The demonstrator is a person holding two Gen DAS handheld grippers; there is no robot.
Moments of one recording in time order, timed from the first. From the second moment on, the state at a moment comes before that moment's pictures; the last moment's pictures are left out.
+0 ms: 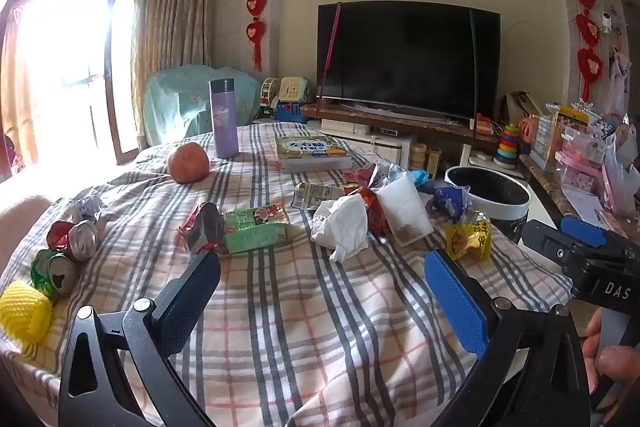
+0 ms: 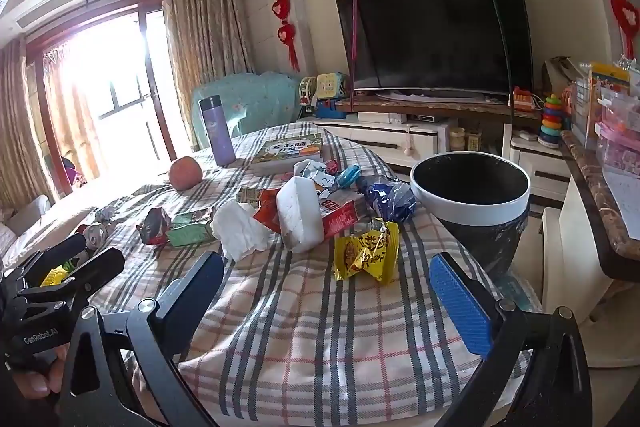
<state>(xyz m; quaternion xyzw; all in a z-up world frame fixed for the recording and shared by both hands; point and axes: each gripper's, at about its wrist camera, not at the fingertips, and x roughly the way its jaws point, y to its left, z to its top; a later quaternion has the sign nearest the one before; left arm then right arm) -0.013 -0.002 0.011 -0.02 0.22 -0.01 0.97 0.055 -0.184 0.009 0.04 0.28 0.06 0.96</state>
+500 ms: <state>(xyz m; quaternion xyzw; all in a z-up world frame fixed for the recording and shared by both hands) -0.015 -0.003 0.009 -0.02 0.22 -0.01 0.97 0.058 -0.180 0.012 0.04 0.28 0.06 0.96</state>
